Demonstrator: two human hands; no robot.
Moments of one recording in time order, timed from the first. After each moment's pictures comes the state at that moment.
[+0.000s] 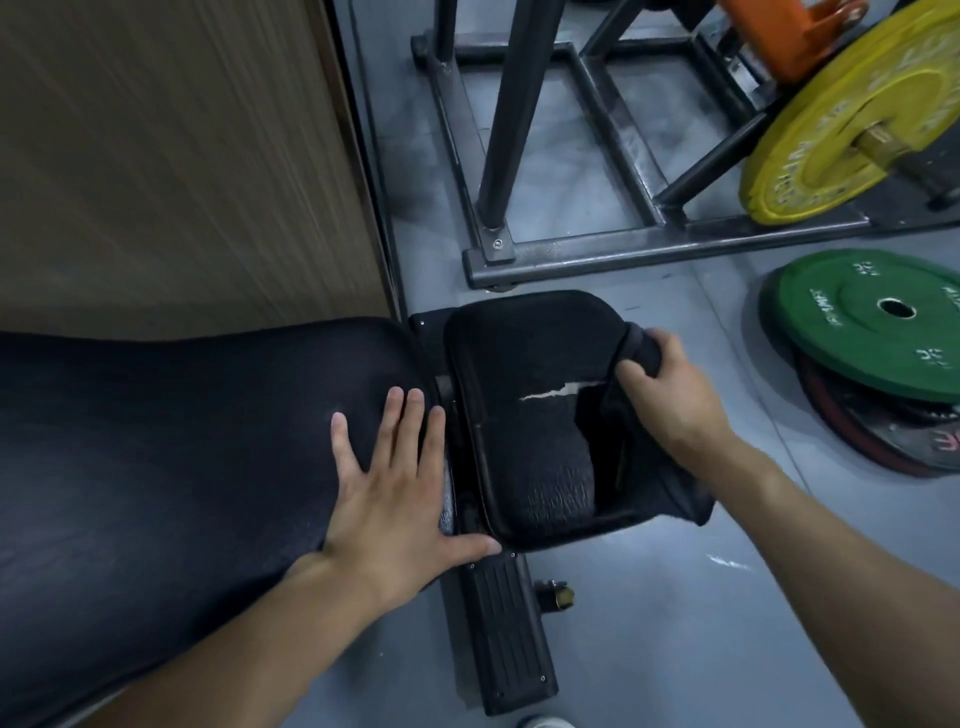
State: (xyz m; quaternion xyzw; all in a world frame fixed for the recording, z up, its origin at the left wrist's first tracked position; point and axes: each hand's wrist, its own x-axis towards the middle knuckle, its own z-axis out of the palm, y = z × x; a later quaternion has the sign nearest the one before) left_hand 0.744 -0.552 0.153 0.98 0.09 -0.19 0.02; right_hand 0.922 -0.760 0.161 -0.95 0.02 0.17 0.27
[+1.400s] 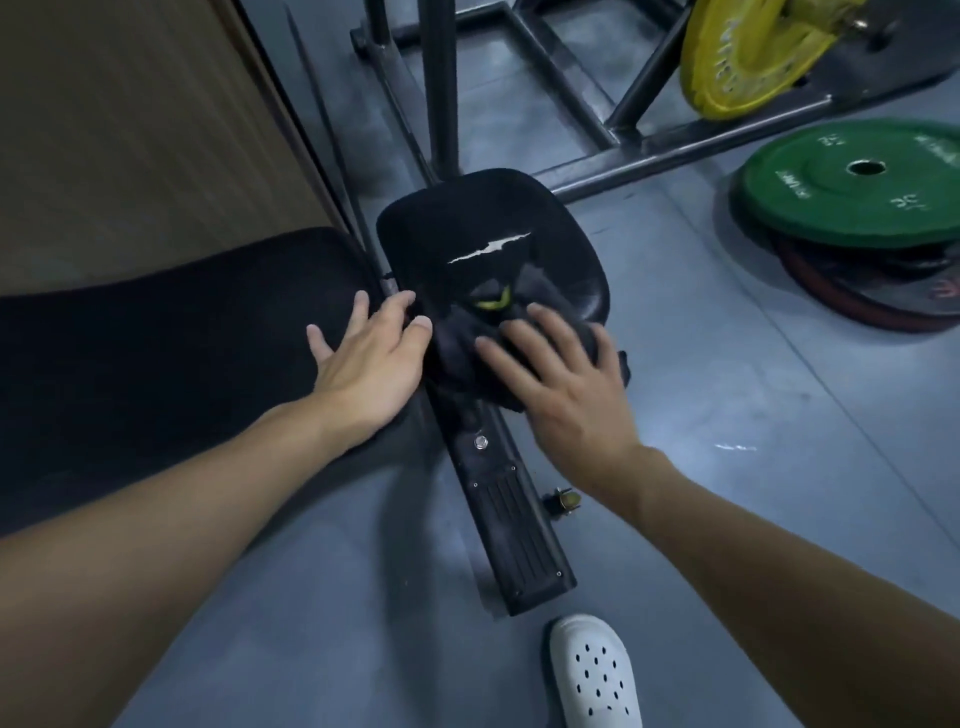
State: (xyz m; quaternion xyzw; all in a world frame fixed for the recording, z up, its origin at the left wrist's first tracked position) left_hand 0.738 -0.592 0.166 0.93 0.18 -0.11 0.30; right_hand 0.762 -0.795 0.099 -0.91 -0.36 -0.19 0.08
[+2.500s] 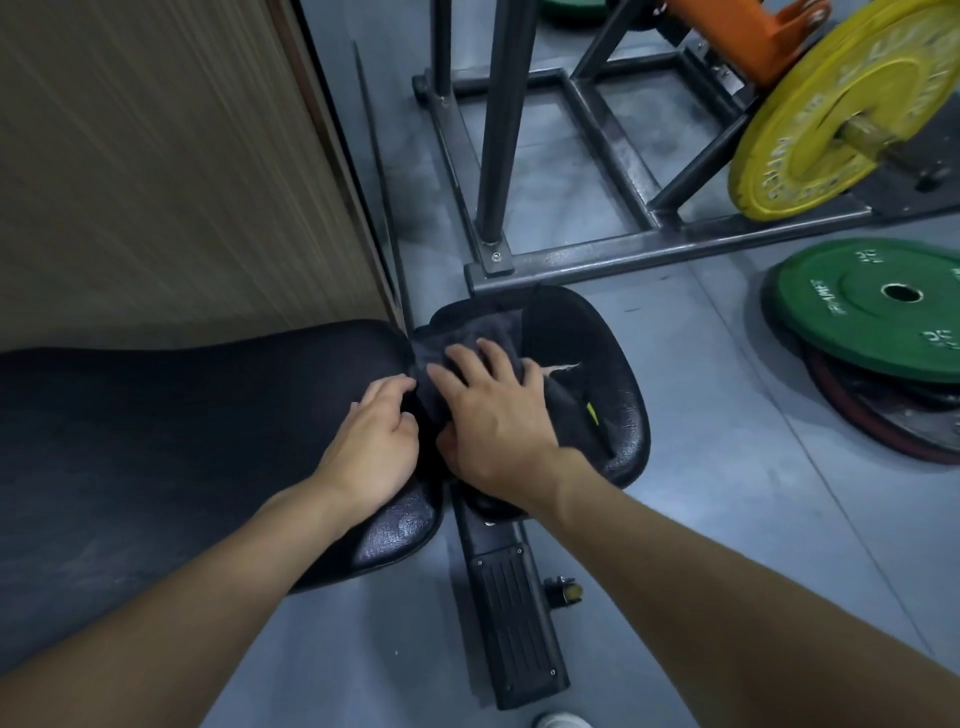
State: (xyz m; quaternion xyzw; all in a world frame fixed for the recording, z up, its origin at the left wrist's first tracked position) left_hand 0.765 -0.545 0.183 0.89 0.24 -0.09 0.37; right_hand 0.838 -0.670 0.173 -0.92 -0.37 0.12 0.08
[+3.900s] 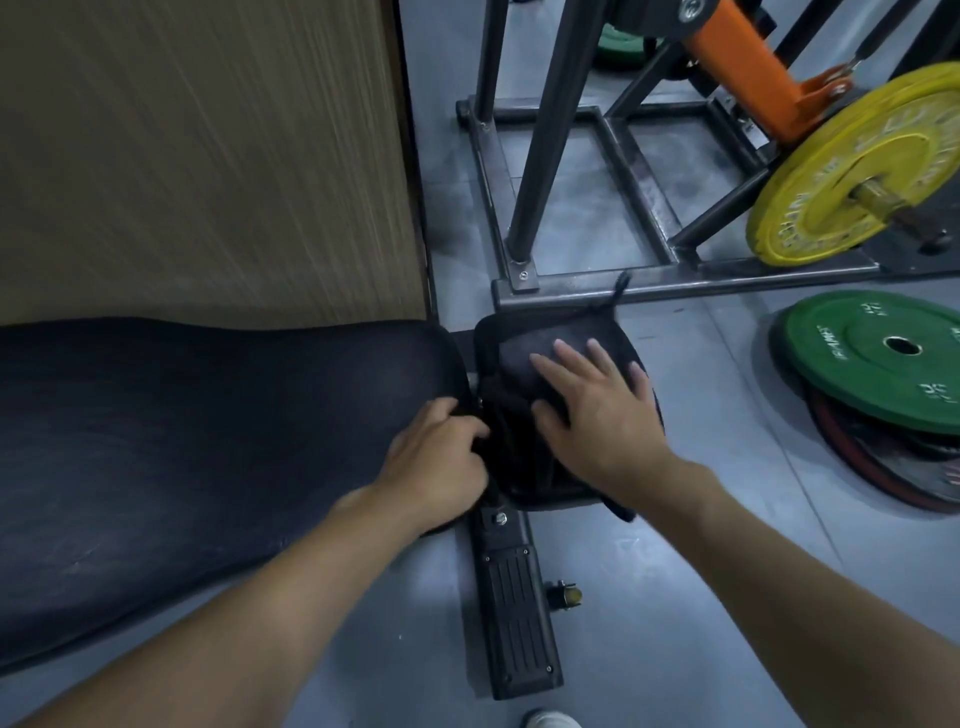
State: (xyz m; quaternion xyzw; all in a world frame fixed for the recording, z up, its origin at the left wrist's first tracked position) left_hand 0.736 -0.568 0.222 0.91 0.20 -0.18 0.32; right_hand 0.830 -0.718 0.227 -0.94 -0.29 0.14 0.10
